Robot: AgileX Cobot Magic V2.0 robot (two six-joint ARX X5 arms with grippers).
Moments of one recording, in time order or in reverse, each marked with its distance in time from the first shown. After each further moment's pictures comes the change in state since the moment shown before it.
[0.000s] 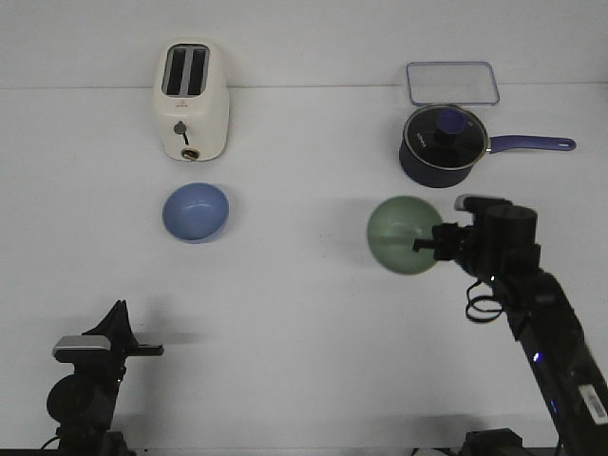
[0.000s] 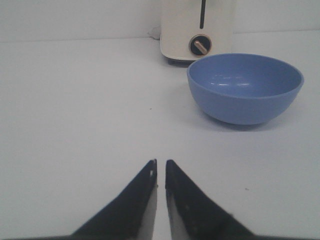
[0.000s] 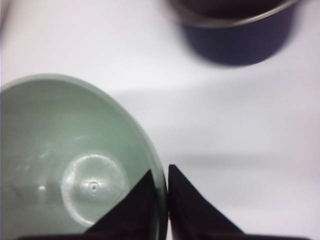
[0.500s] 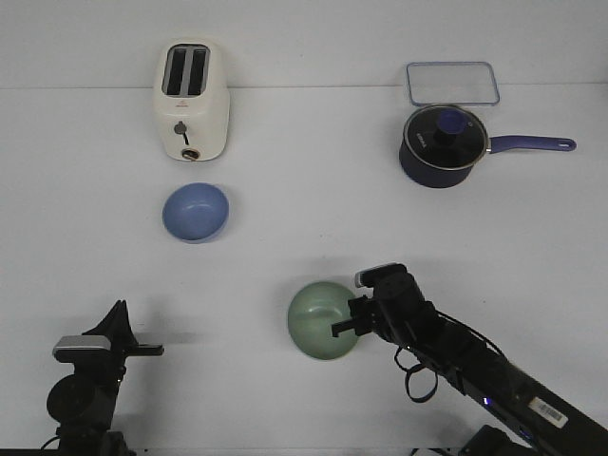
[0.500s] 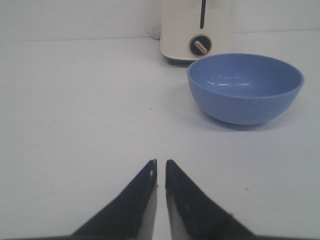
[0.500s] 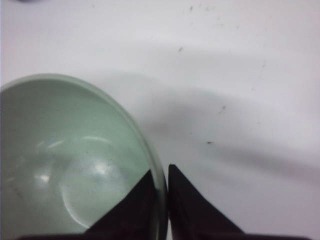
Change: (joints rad) left arm 0.000 0.000 0.000 0.000 0.000 0.000; right arm 0.562 0.020 -0.271 0.162 0.186 0.188
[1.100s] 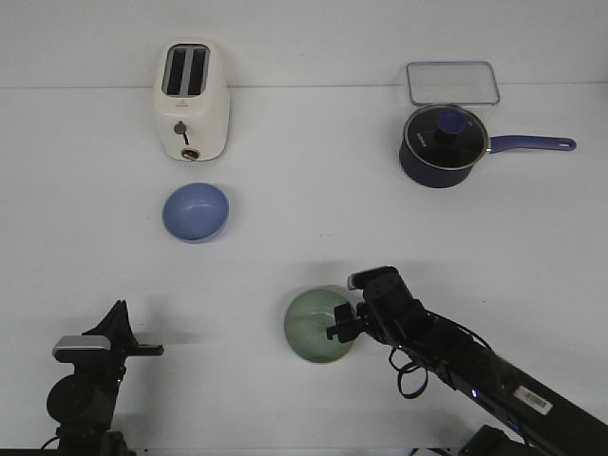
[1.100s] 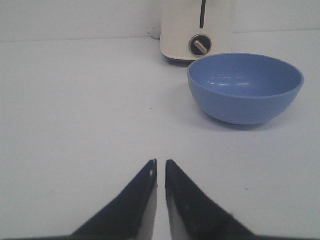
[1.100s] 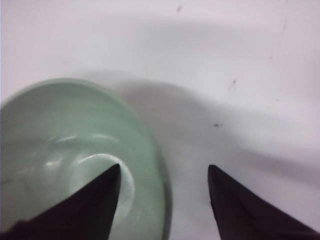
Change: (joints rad) left arm 0.000 0.000 0.000 0.000 0.000 0.000; right arm 0.017 0.041 0.000 0.006 0.002 0.004
